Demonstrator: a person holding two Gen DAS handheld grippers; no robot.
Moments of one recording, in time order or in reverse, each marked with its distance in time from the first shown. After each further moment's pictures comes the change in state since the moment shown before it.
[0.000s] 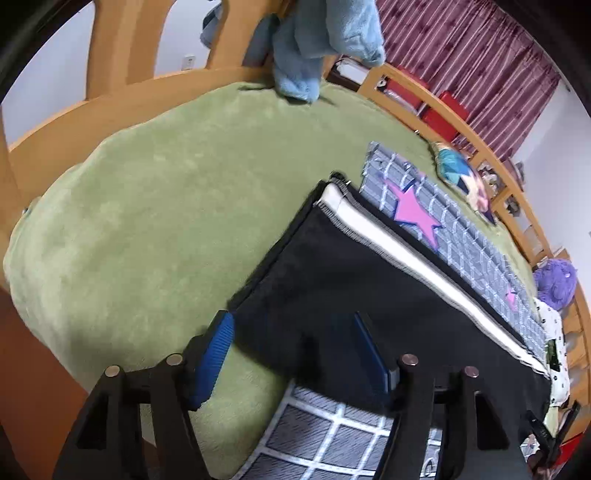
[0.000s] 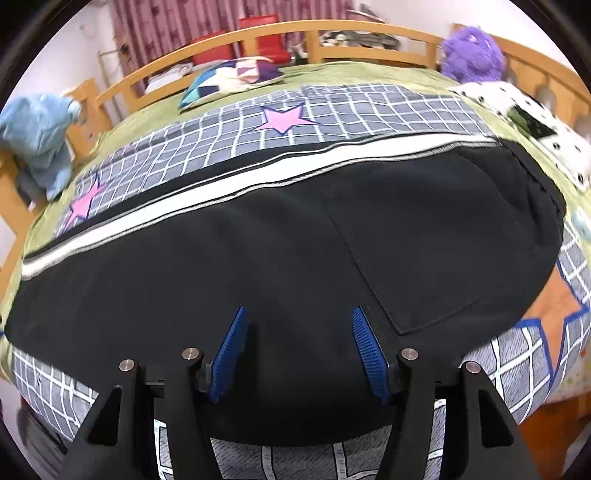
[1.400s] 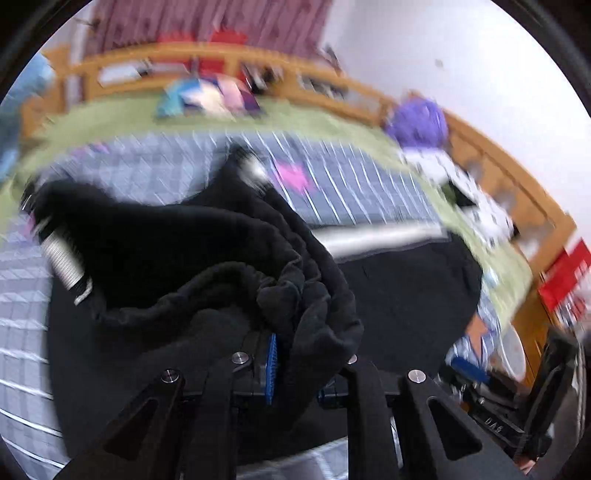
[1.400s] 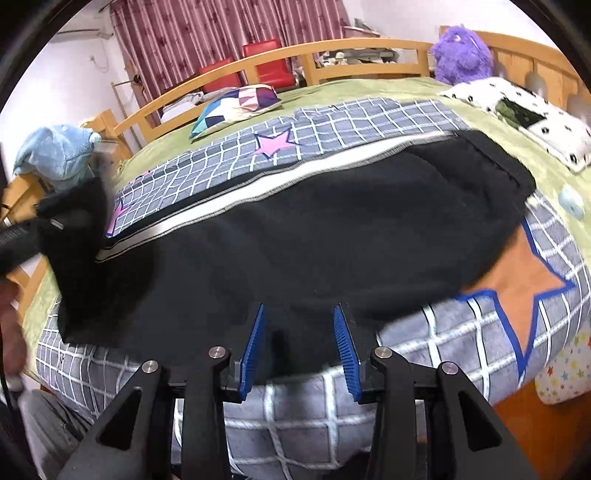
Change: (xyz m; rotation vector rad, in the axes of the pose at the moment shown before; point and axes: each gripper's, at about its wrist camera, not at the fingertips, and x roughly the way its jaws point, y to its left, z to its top) left arm 0.027 -0.430 -0.174 0.647 0.186 -0.405; right arm -0.045 -0.068 -0.029 0.026 -0.082 0.118
